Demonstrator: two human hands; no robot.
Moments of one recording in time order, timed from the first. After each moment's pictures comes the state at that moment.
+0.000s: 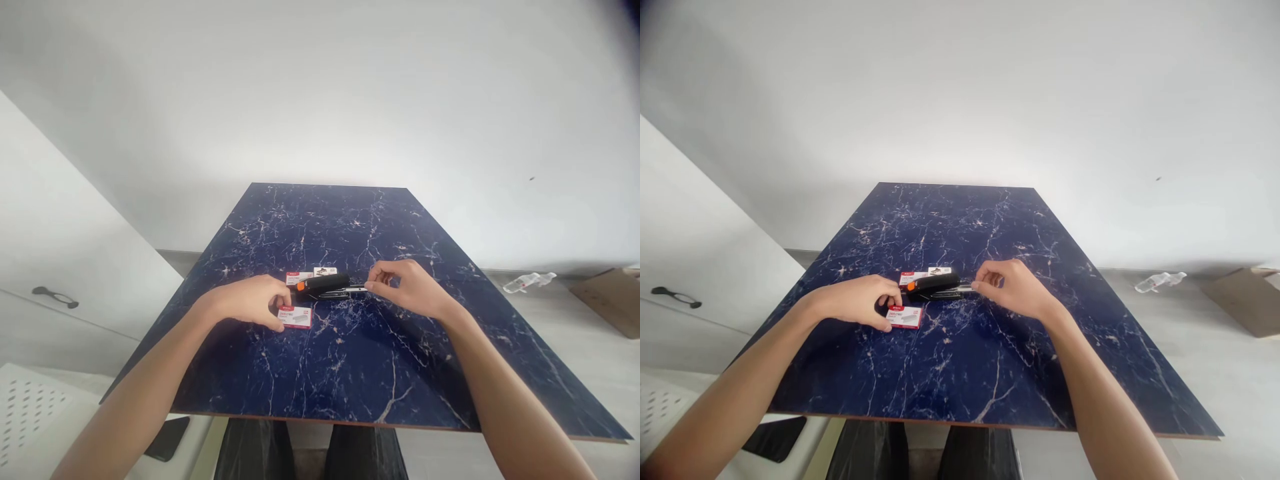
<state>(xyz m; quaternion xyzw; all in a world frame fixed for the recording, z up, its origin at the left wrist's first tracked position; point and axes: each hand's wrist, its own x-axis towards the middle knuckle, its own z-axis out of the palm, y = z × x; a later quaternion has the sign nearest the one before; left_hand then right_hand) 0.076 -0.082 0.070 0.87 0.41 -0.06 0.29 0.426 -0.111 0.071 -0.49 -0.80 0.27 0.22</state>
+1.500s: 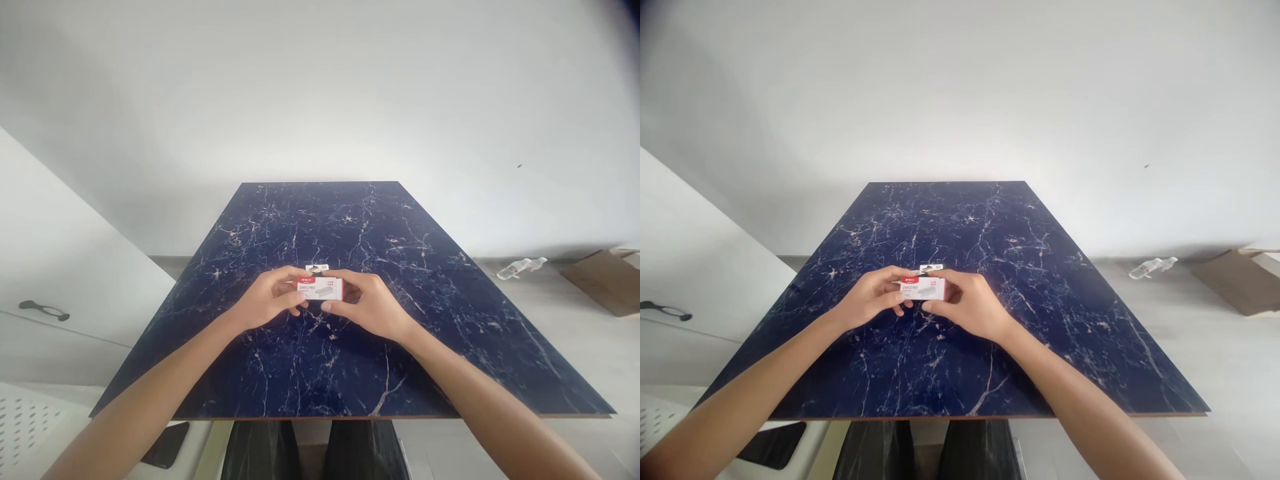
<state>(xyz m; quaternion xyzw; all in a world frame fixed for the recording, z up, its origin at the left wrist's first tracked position) 0.114 -0.100 0.039 0.68 0.34 0.31 0.58 0.368 -0.140 0.047 -0.45 -0.73 0.38 0.36</state>
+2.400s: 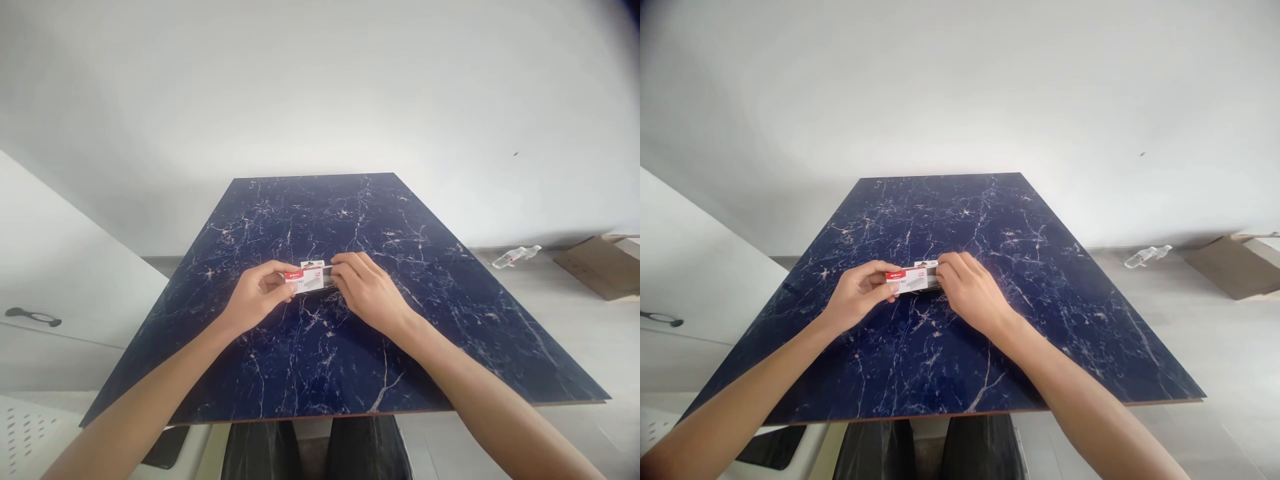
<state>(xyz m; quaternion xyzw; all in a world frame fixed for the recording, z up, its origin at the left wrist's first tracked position) 0.113 -0.105 0.039 0.71 0.42 0.36 0.45 0.376 -0.130 0.040 -0.43 -0.85 -0.05 0.30</state>
